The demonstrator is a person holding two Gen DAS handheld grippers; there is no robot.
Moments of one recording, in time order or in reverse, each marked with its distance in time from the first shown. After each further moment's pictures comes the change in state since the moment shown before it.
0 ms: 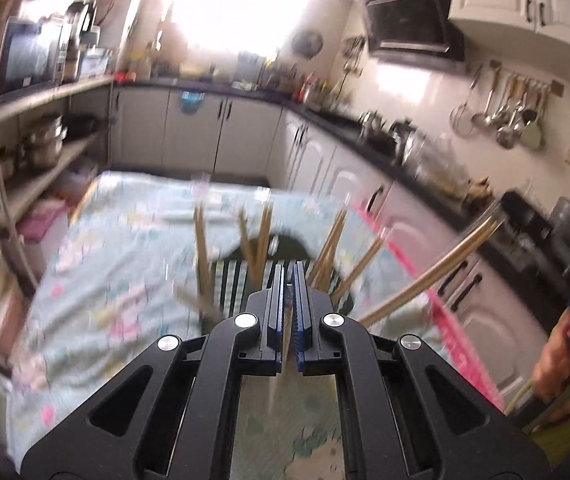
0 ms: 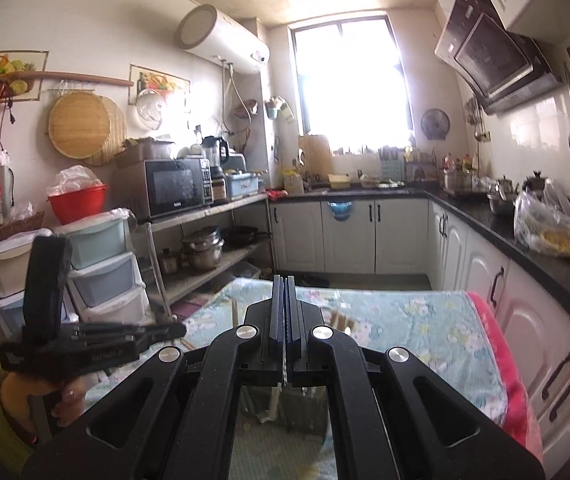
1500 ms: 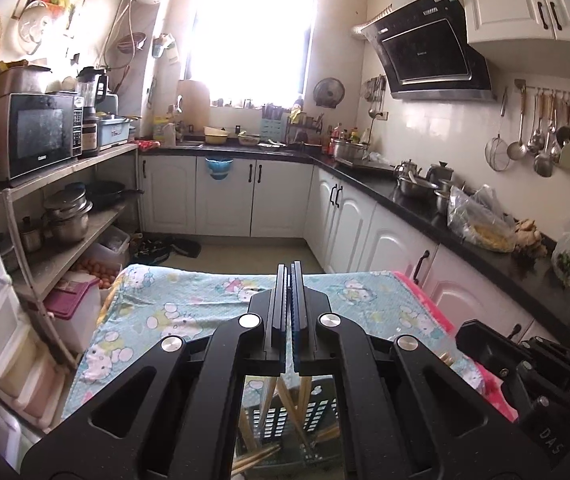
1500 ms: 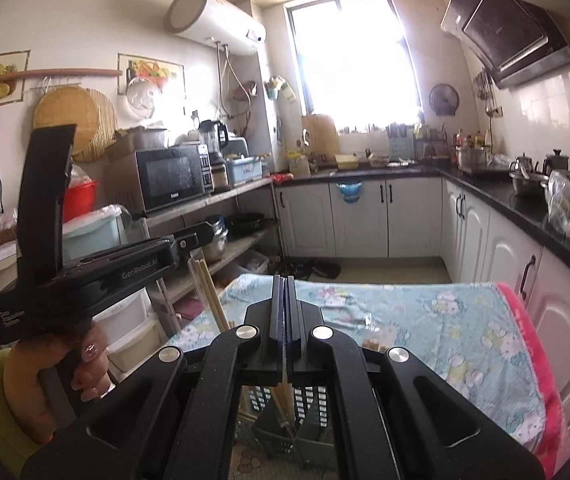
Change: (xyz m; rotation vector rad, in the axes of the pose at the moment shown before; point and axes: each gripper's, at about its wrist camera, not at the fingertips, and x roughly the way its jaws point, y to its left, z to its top) left arm 0.053 -0.002 0.085 0.075 -0.169 0.159; right arm 0.101 -0.005 0.010 0.054 0.089 0.030
